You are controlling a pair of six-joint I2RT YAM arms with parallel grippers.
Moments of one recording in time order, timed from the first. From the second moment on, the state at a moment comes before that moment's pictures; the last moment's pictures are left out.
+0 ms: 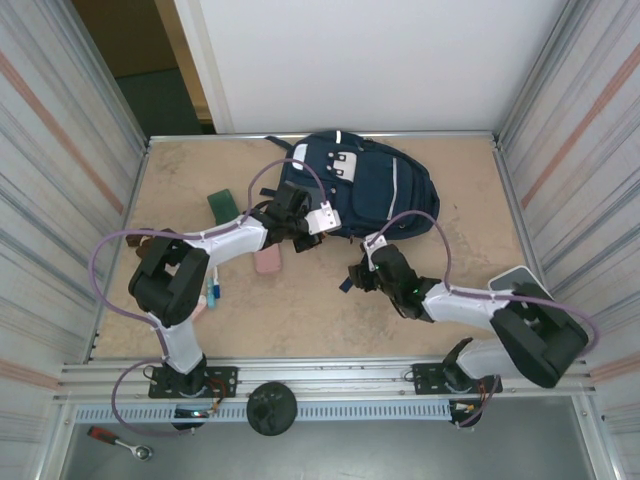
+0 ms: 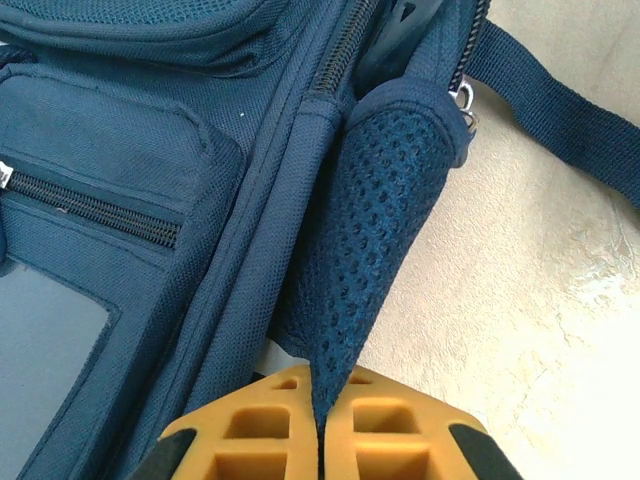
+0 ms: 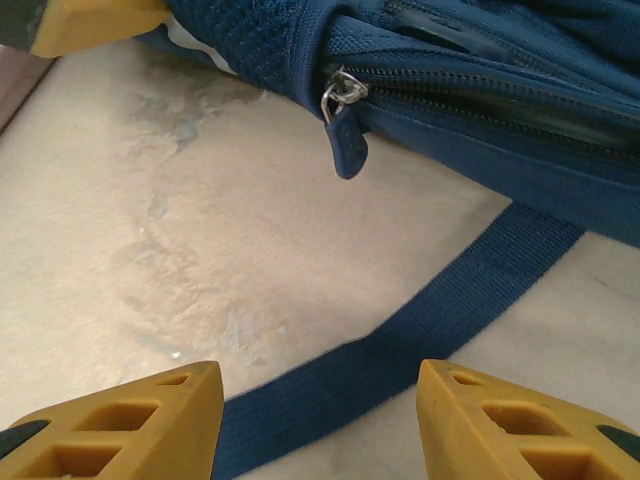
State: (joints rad) left arm -0.61 1.80 1.16 -0.20 0.25 0.69; right arm 0.75 1.36 0.43 0.29 0.22 0.25
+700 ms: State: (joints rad) left arm -0.60 1.80 1.16 -0.20 0.28 0.68; right arm 0.76 1.78 0.54 0.75 0.40 0.14
